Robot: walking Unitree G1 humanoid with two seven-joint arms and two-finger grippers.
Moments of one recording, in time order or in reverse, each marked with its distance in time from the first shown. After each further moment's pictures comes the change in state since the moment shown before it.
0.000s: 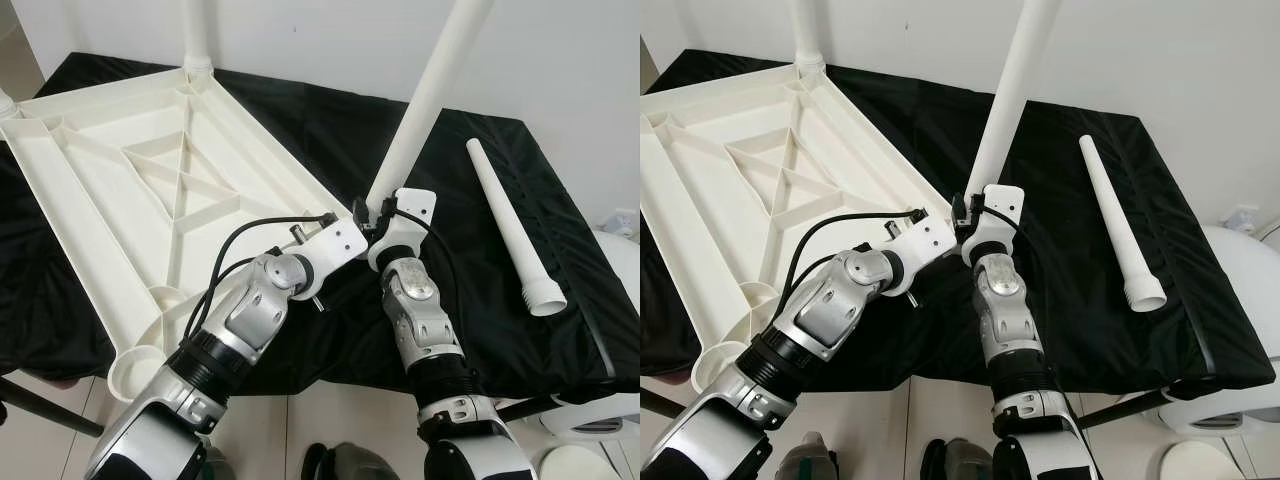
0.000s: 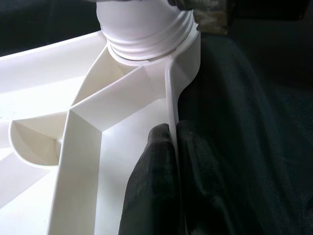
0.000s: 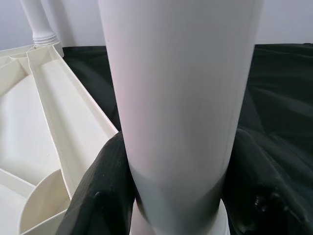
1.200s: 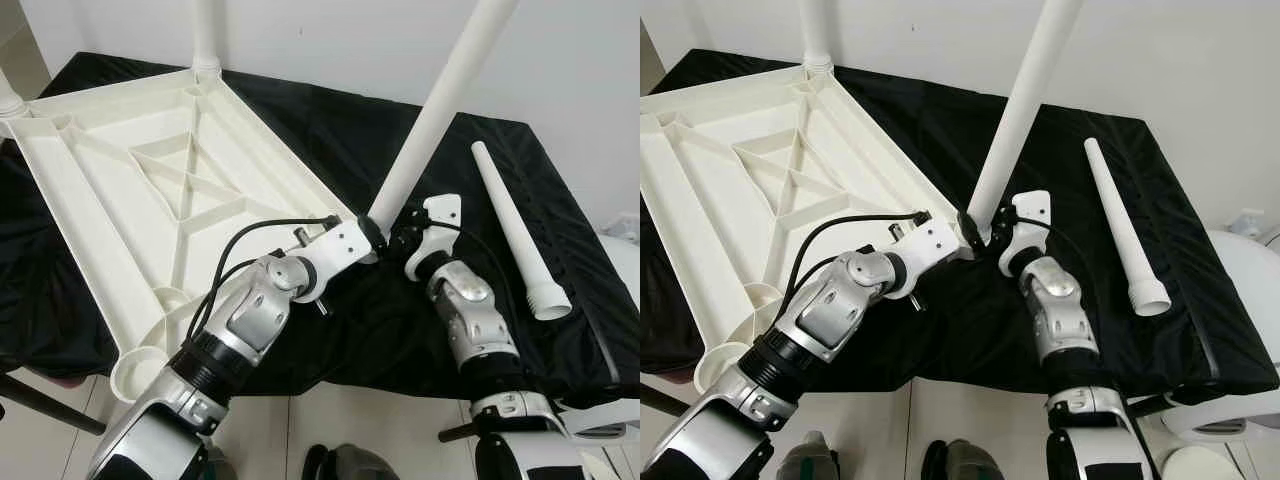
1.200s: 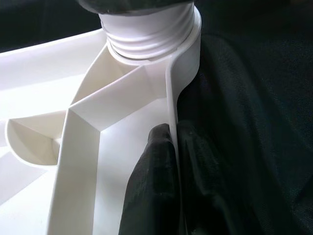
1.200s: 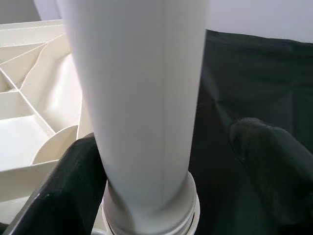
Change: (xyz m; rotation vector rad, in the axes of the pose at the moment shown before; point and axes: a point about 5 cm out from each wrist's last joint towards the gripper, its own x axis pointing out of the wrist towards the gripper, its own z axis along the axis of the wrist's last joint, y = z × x) left arm 0.001 -0.002 0.001 -0.006 -0.007 -0.008; right arm -0.003 -0.057 -0.002 -0.086 0.050 0.357
